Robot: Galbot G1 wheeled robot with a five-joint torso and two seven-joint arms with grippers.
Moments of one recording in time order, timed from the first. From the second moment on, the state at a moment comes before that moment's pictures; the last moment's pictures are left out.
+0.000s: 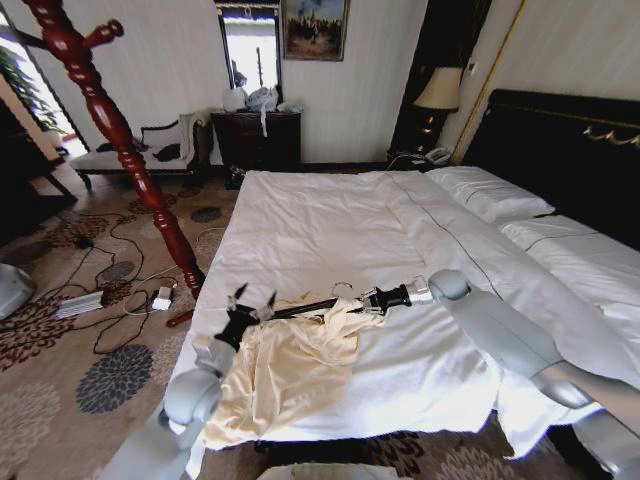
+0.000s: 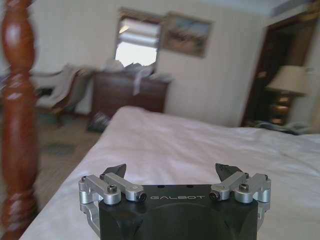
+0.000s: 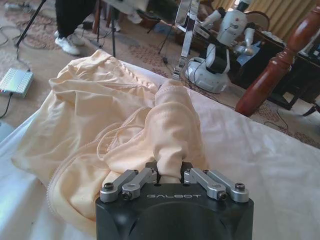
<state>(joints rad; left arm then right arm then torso) 1.22 -1.07 -0.37 -2.10 -0.69 0.28 -0.39 -0.36 0.70 -0.19 1.34 0.39 0.36 -1.28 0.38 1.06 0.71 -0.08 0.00</state>
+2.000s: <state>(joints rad) 0.89 -1.15 -0.26 -1.85 -1.20 0.59 -0.60 -0.43 0.66 -0.15 1.38 0.44 0.36 -1.19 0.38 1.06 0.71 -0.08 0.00</state>
